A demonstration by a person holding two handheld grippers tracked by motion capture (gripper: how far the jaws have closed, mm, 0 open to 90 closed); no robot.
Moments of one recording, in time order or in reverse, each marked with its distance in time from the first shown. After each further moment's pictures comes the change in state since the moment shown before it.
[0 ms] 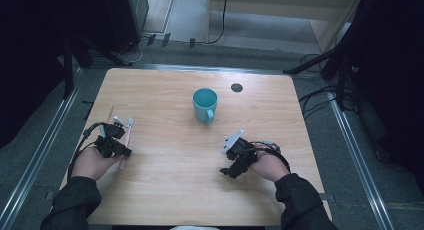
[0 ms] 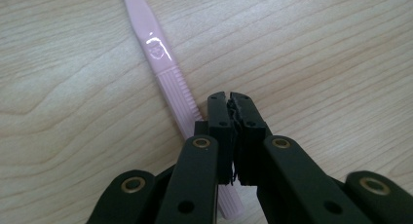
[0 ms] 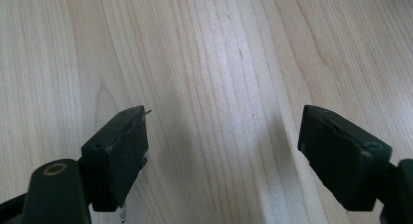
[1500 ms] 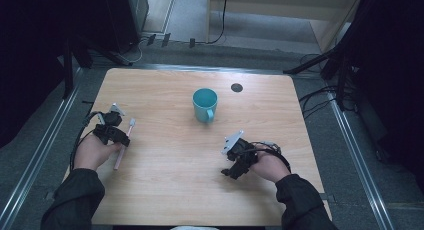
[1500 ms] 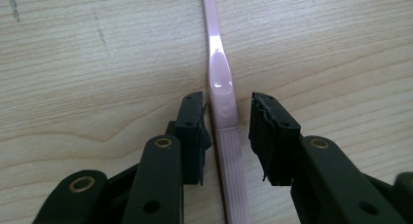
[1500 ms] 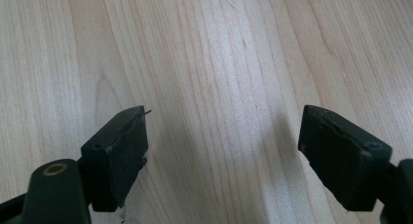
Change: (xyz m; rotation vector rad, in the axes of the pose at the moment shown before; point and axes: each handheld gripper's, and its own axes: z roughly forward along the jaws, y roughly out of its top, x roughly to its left) left arm 0.022 0.034 0.002 0.038 0.084 -0.144; right arm 0.000 -0.003 0.001 0.020 0.003 0.002
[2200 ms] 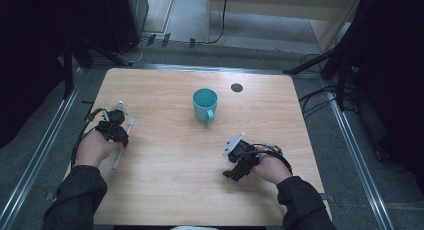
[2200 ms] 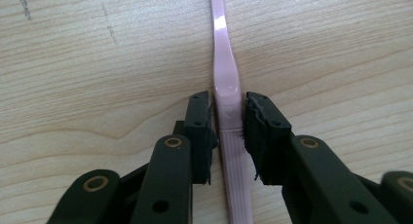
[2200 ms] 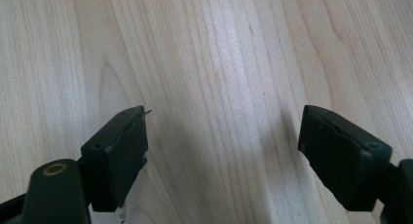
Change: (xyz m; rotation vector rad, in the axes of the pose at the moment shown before) left arm -0.005 0.014 0.004 0.109 0.071 0.000; right arm 0.003 -0.005 0.000 0.015 -0.007 0.010
